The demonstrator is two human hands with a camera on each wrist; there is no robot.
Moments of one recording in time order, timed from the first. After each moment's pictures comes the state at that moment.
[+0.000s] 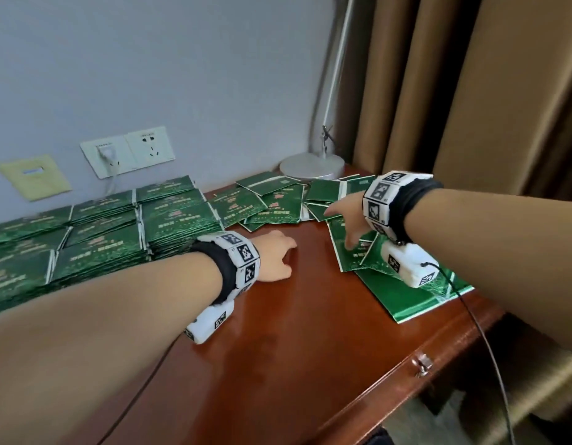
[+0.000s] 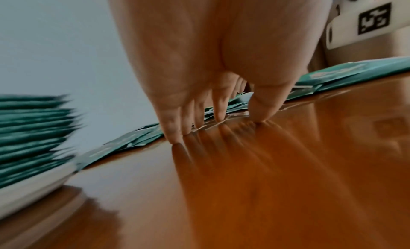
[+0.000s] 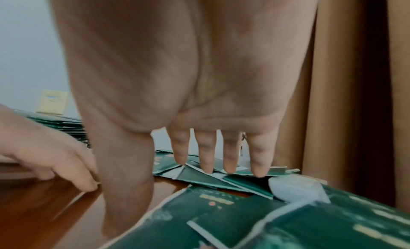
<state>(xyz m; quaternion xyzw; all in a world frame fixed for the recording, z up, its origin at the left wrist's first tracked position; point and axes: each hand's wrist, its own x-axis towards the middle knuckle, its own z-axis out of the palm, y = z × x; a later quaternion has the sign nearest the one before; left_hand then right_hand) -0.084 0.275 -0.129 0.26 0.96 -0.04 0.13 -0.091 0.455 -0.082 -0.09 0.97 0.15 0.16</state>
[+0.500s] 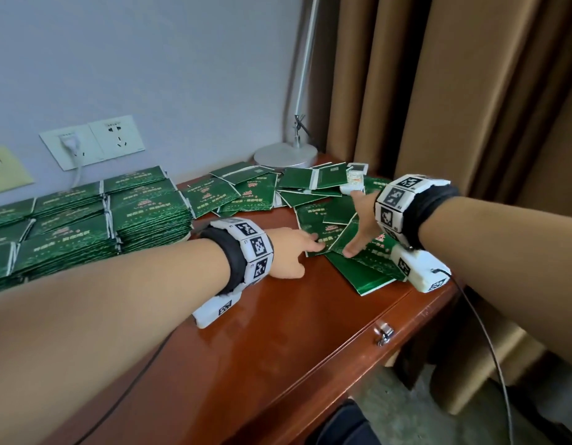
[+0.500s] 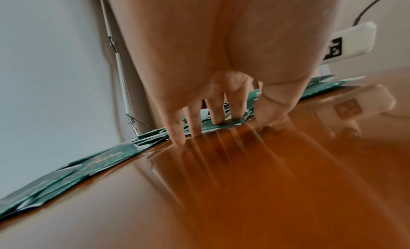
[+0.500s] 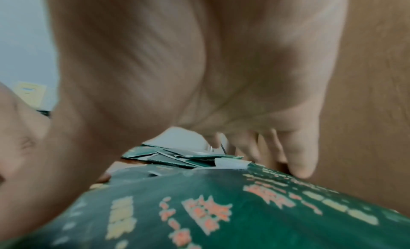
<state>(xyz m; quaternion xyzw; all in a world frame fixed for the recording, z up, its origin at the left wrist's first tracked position) -0.045 0.332 -0.125 0.40 0.90 -0.07 0.15 -0.029 0.507 -0.097 0.06 0.98 0.10 0.14</state>
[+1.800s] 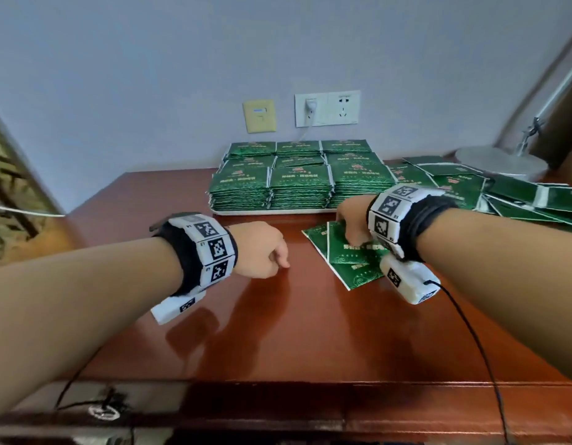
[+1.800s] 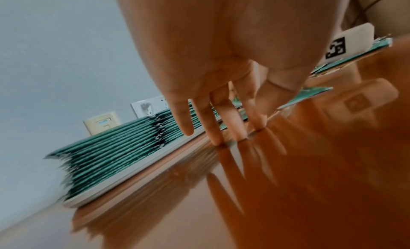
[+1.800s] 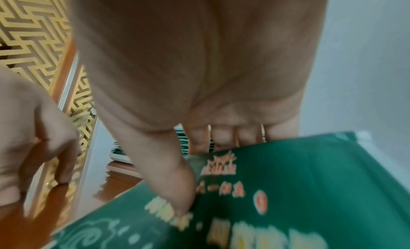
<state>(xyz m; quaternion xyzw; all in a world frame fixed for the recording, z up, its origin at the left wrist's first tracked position) 0.084 0.043 -0.114 0.10 0.99 0.00 0.10 -0.020 0.205 -0.098 -0.29 0.94 0.14 0.13</state>
